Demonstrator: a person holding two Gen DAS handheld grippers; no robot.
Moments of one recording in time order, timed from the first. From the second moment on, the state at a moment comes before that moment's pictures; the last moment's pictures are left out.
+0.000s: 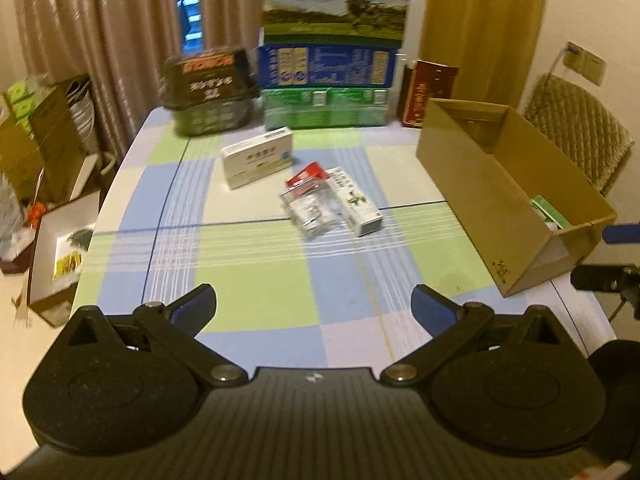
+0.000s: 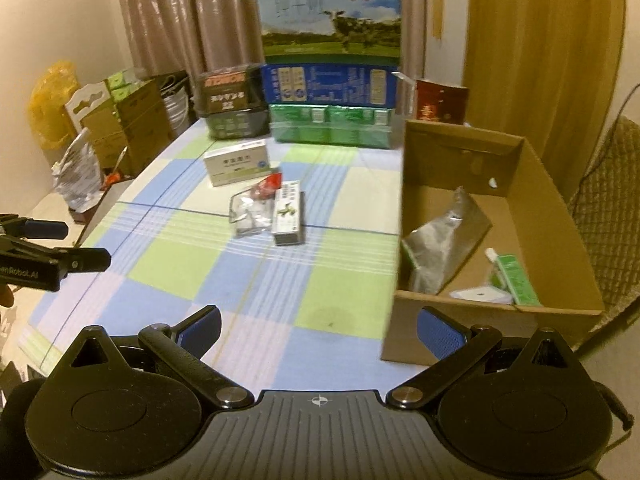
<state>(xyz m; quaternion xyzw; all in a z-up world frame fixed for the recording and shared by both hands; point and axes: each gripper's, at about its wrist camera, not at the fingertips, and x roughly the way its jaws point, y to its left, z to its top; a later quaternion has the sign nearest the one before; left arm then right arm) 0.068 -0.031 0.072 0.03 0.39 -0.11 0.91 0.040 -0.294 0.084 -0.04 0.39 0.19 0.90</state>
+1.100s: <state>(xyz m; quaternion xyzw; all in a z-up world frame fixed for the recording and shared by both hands) 0.167 -0.005 0.003 -0.03 0.42 -0.06 0.91 0.141 -0.206 0.001 -0.05 0.40 0.20 0.89</state>
